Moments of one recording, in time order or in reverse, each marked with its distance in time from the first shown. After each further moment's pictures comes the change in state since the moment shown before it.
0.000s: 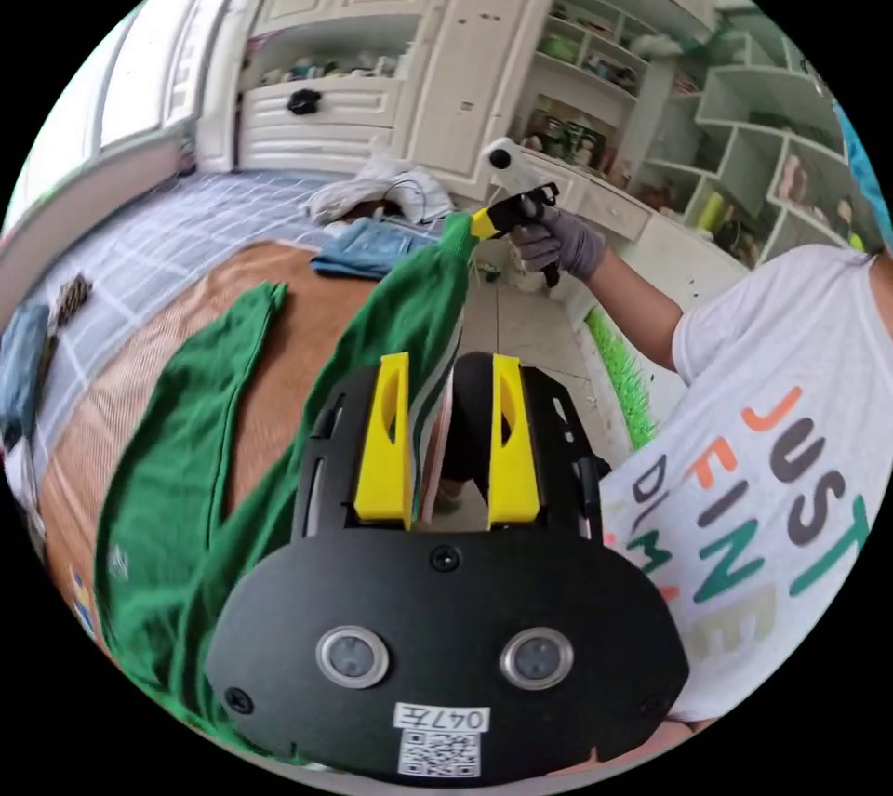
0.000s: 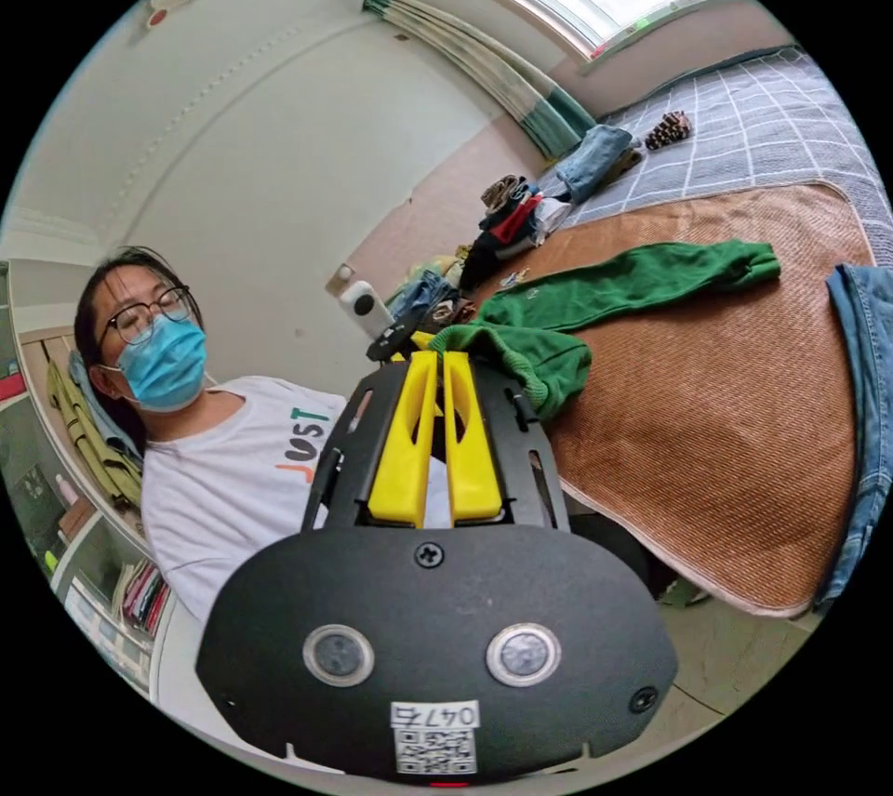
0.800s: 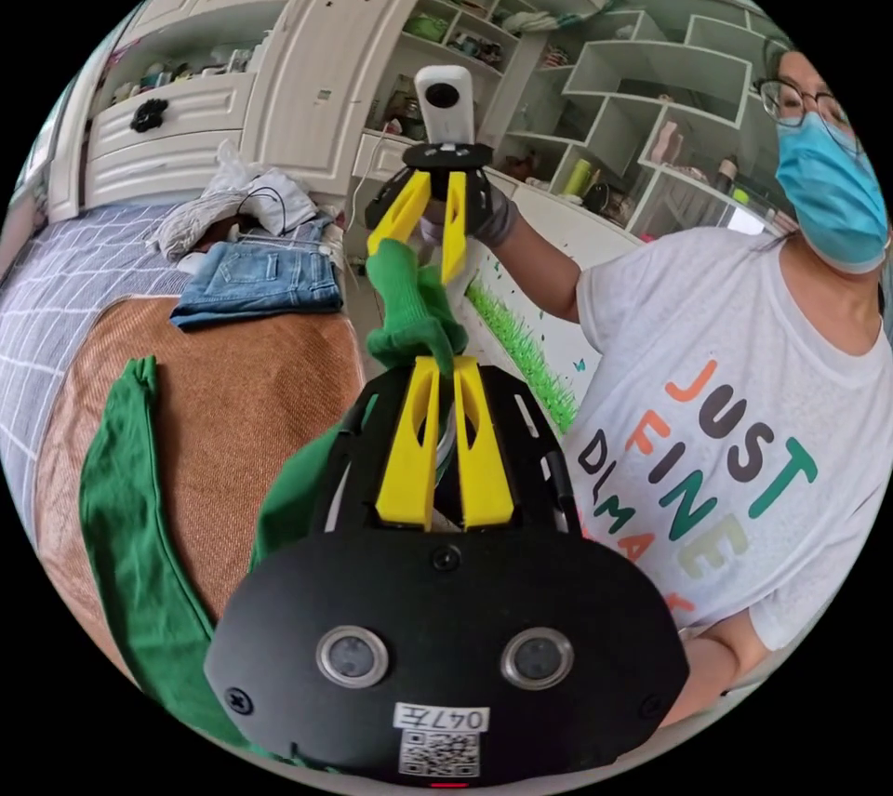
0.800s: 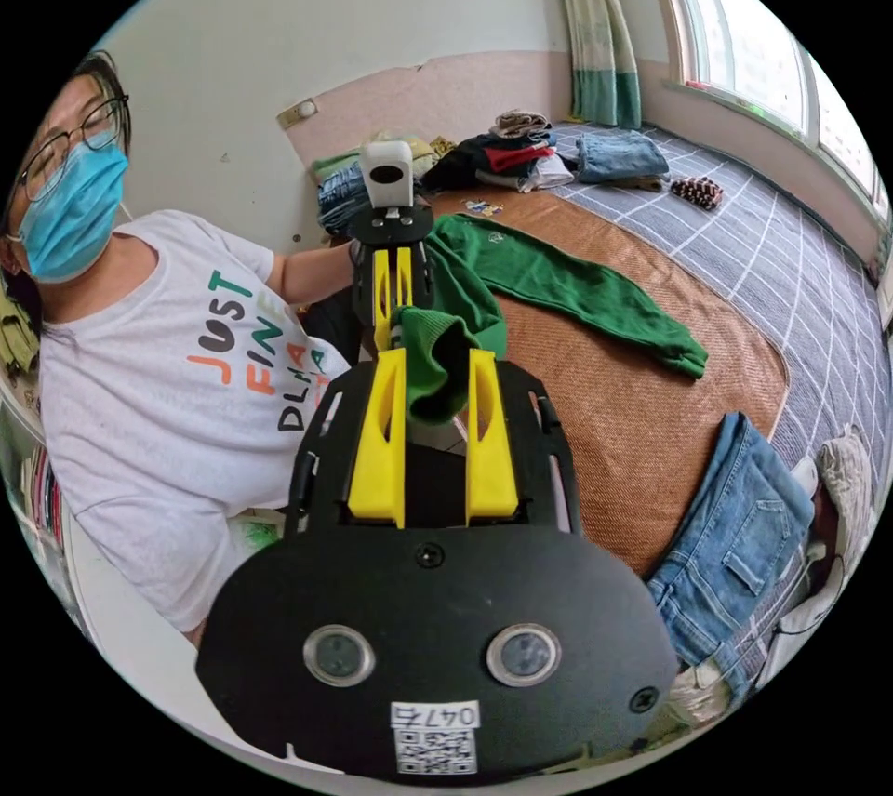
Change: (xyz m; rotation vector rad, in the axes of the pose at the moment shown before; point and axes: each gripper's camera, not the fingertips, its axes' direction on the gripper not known) left arm -0.186 -0.137 -0.131 -0.078 0.422 0.213; right arm -0.067 -0.099 0.020 -0.403 0.407 -0.384
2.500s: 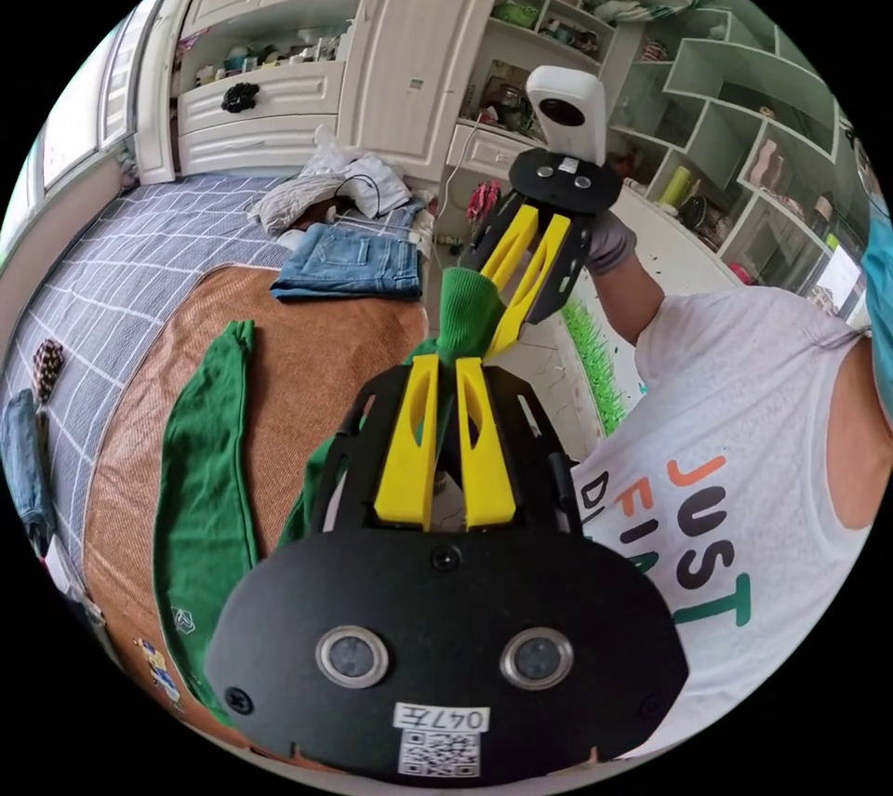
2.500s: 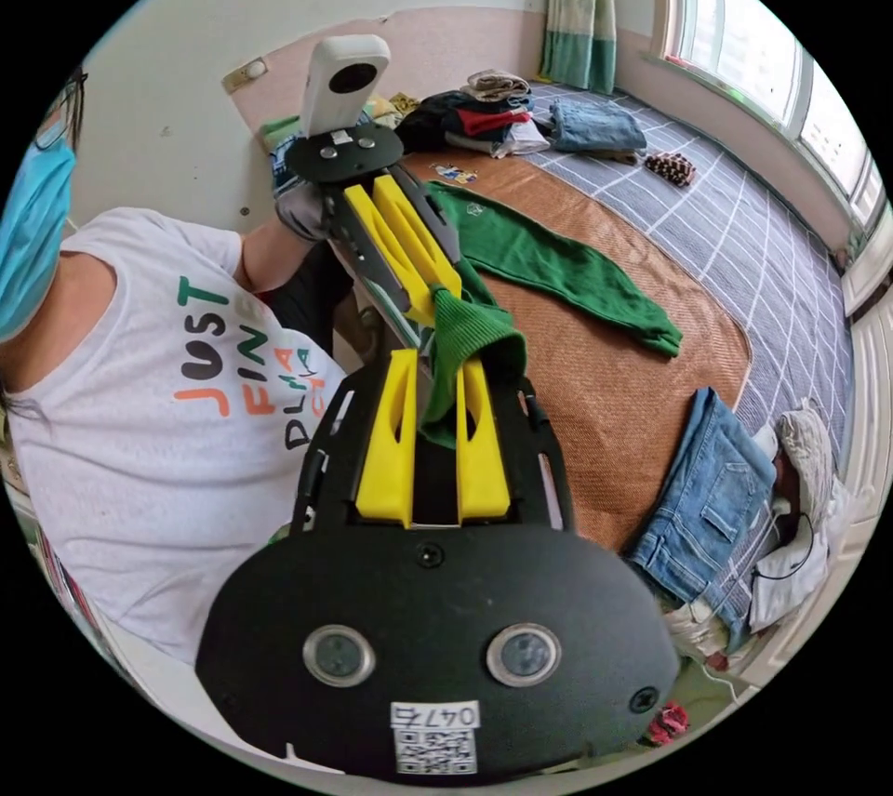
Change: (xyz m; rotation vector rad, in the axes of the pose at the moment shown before) left arm -0.038 0.262 -0.375 -0.089 -0.302 -0.218; right arm -0.027 -0.116 -0.024 -0.165 0.168 0.069
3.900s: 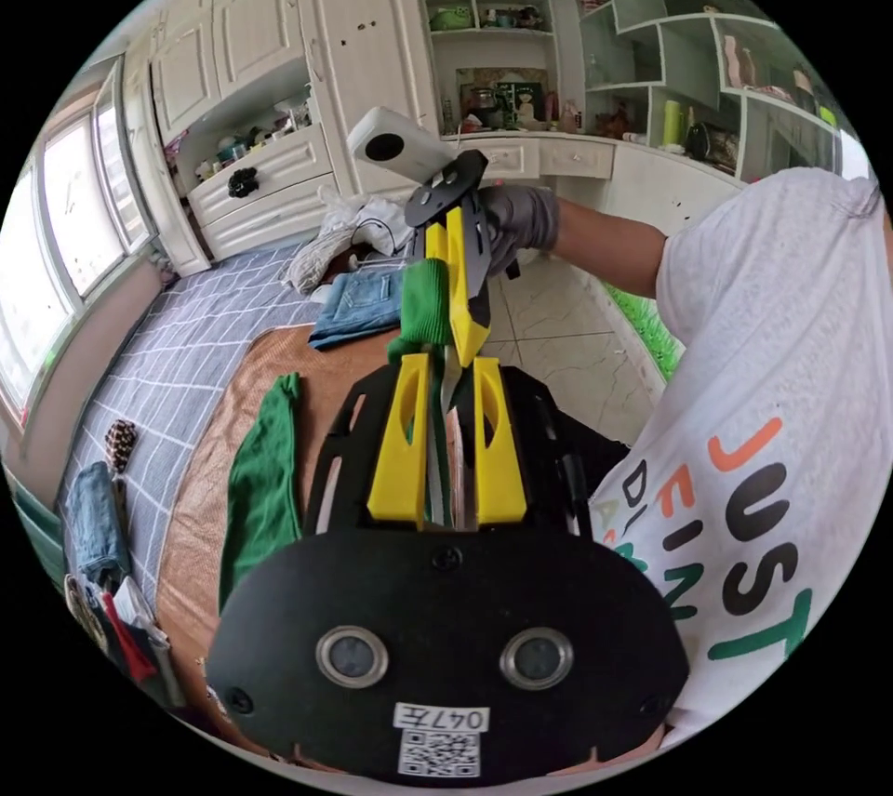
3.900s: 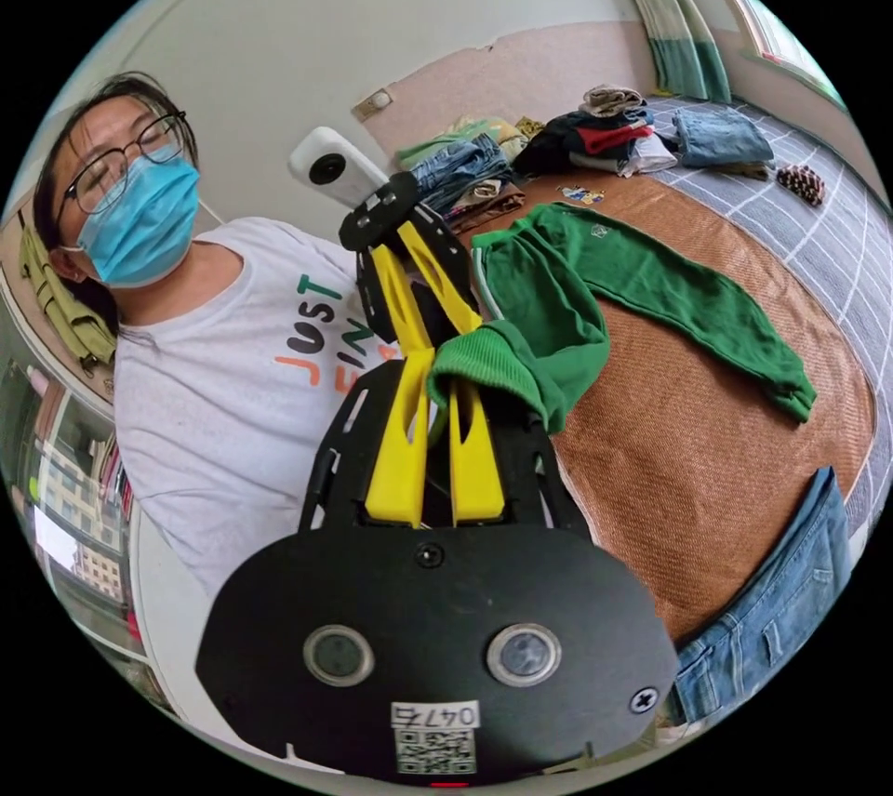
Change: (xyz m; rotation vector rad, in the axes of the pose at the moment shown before) left arm 0.186 0.039 -0.057 0.079 -0.232 0.228; right arm 0.031 -0.018 0.010 0.092 -0.487 -0.152
